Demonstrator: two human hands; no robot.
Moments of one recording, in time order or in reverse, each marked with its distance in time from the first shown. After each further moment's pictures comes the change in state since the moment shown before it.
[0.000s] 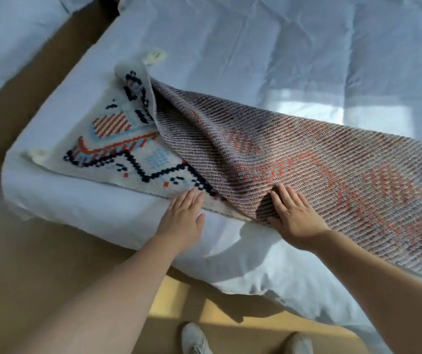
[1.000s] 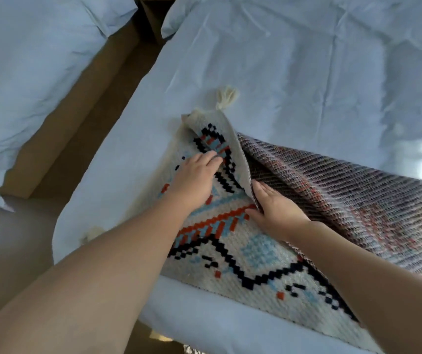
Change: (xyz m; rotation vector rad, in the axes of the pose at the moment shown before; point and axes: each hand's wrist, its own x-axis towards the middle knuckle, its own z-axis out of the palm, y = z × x) left_hand 0.226 -0.259 -0.168 0.111 0.352 0.185; right_hand 0.310 -0.219 -0.113 0.328 -0.026 -0.087
